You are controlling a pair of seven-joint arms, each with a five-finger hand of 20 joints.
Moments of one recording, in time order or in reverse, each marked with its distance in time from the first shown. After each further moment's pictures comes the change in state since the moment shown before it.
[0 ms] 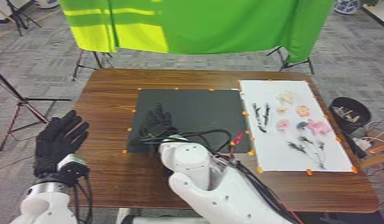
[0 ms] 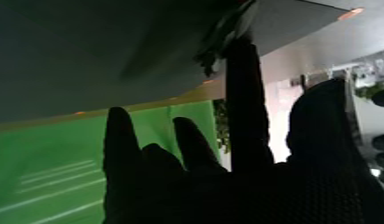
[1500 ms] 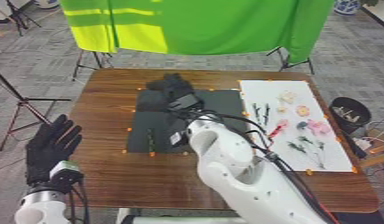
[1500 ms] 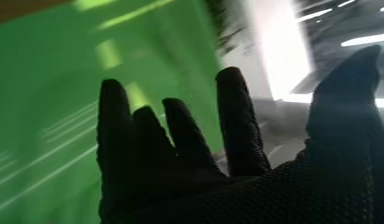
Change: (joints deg) left arm 3.8 -3.0 -2.2 -0.3 -1.5 -3.2 3.8; right arm -2.3 11.5 8.8 -15.5 8.4 20.8 -2.9
